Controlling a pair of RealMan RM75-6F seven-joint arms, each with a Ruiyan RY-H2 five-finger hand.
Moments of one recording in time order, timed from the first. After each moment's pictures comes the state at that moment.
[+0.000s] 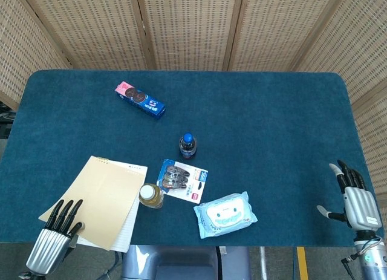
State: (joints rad) left arm 0.04 -1.54 0.24 -1.16 1.90 1.84 0.27; right arm 0.10 -1.08 0.08 -1.74 -1.36 1.36 0.06
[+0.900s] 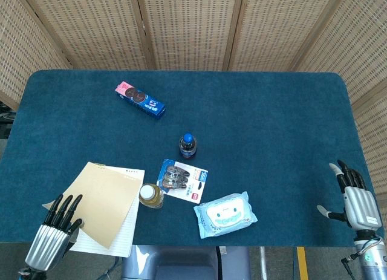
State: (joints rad) left arm 0.00 -1.50 0.14 -1.24 1.94 1.82 0.30; right arm 0.10 -1.08 0.08 -1.74 -1.36 1.36 0.06
